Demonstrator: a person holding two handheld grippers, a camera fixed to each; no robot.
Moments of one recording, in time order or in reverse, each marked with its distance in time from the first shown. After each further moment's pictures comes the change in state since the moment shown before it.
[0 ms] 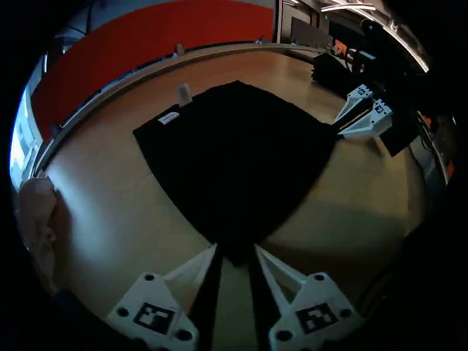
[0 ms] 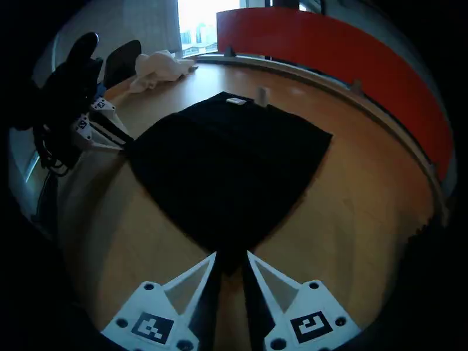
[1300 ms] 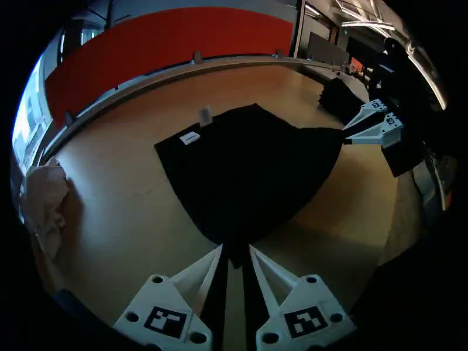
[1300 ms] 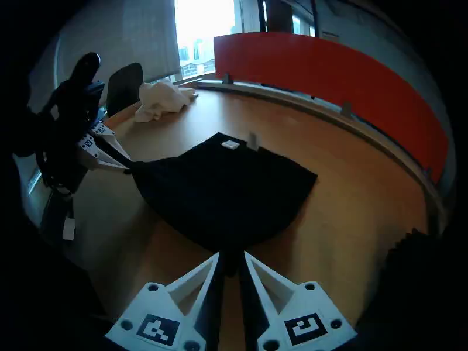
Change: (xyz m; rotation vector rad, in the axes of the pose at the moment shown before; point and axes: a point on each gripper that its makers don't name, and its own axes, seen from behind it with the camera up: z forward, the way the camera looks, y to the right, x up) left arm 0.033 0.015 -0.058 0.023 0.022 -0.125; right arm 0.054 -0.011 -0.058 0.000 0.117 0.024
